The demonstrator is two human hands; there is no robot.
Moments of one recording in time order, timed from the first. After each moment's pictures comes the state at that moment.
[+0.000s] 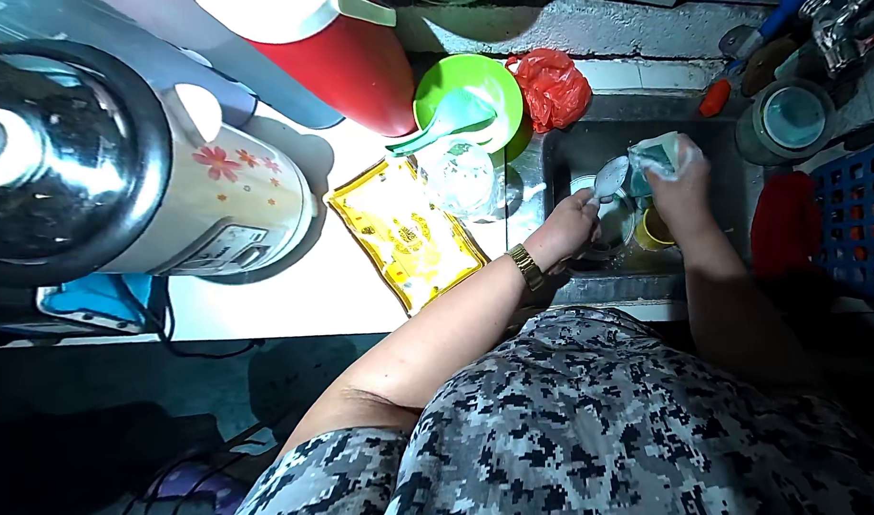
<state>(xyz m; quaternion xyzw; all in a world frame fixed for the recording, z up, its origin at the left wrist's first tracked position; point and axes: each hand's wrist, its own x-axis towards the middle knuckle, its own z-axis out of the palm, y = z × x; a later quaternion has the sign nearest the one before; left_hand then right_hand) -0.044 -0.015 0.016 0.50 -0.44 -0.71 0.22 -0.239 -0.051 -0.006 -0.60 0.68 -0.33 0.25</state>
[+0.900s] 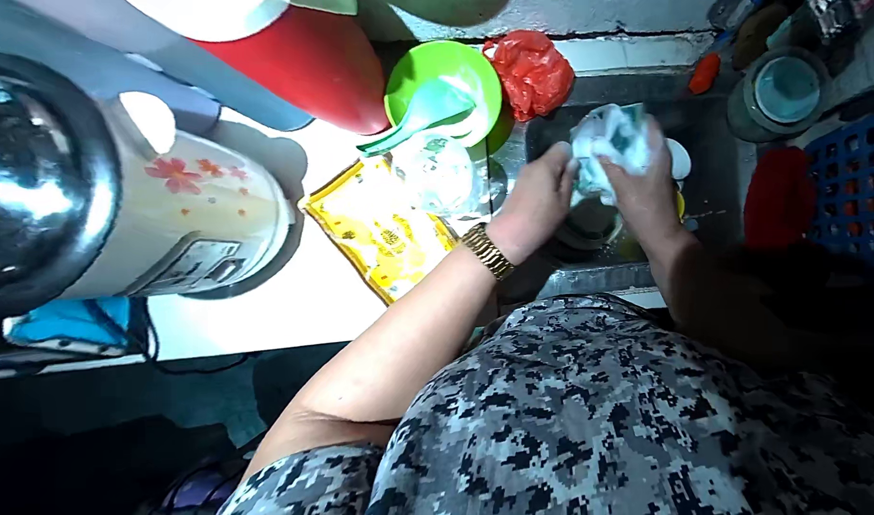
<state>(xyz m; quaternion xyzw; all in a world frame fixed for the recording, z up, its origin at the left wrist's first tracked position) -0.025 -0.029 0.042 0.50 -0.75 -0.38 0.21 -0.191 -0.021 0.020 -0.57 0.59 -0.48 0.33</state>
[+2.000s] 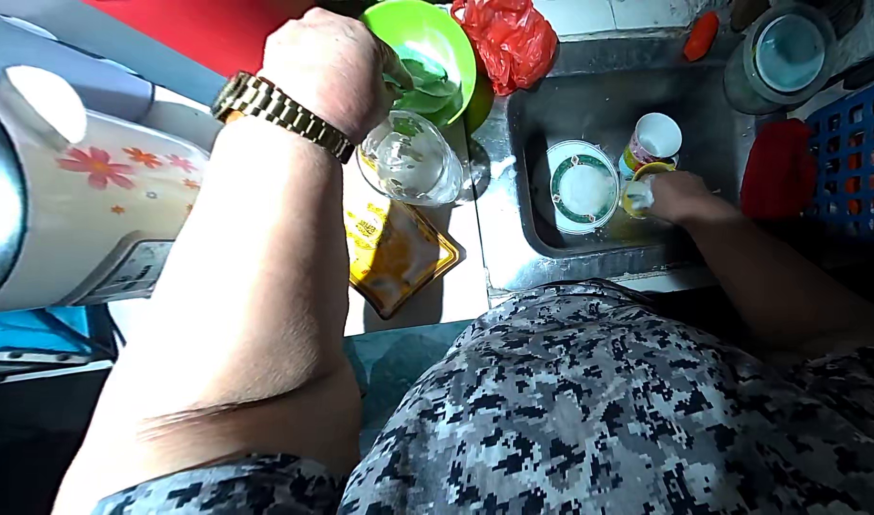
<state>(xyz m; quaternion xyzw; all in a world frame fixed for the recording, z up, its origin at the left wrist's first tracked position) 0.100 -0.139 0.069 0.62 -0.77 -0.11 -0.09 -0.310 -0.035 -0.062 -0.68 0.65 0.22 0.27</state>
